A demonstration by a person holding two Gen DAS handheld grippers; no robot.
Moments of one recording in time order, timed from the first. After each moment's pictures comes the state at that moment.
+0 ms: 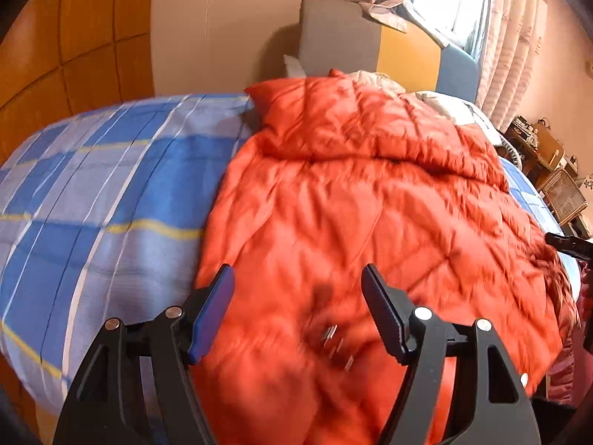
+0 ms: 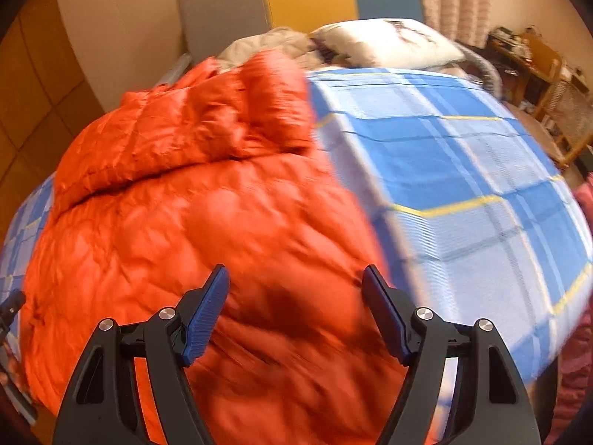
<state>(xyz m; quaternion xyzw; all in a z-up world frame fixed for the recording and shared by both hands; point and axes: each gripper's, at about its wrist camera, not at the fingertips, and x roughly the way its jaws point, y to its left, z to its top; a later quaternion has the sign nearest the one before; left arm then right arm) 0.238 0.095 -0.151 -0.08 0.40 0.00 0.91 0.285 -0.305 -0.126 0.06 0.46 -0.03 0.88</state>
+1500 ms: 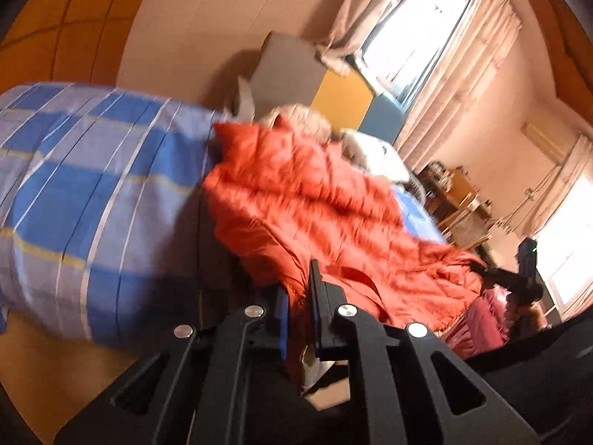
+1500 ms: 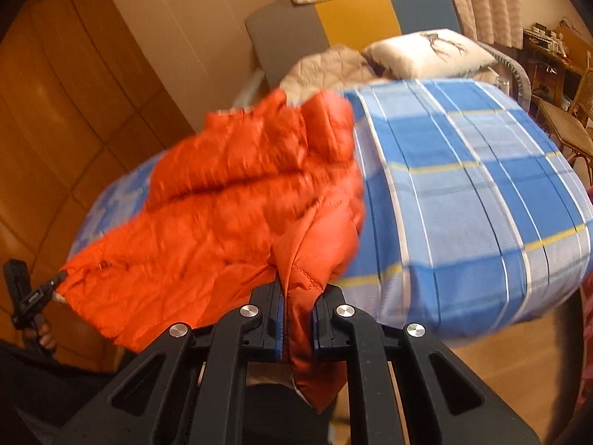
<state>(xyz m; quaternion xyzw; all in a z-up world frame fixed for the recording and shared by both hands) 0.101 0.153 -0.077 -0.22 0.33 -0.14 0.91 0.174 -0.337 -0.051 0.13 0.42 0.13 0.89</state>
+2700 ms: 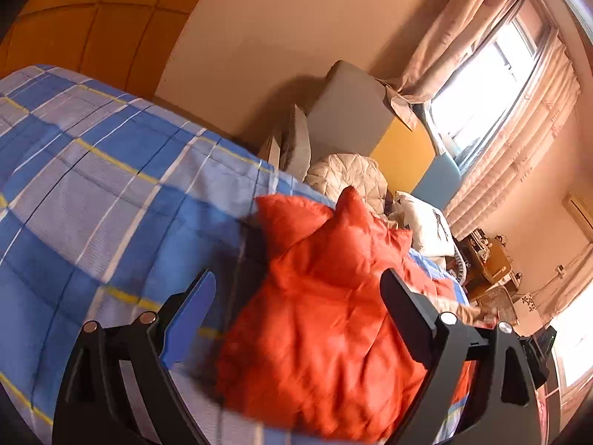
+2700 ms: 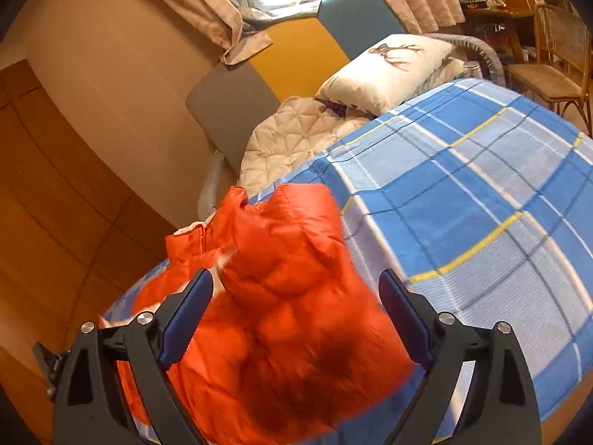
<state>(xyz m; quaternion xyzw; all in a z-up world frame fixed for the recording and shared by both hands) 0.278 0.200 -0.106 -0.29 0.31 -0.04 0.91 0.304 -0.360 -0.086 0.27 0.35 0.05 0.90</state>
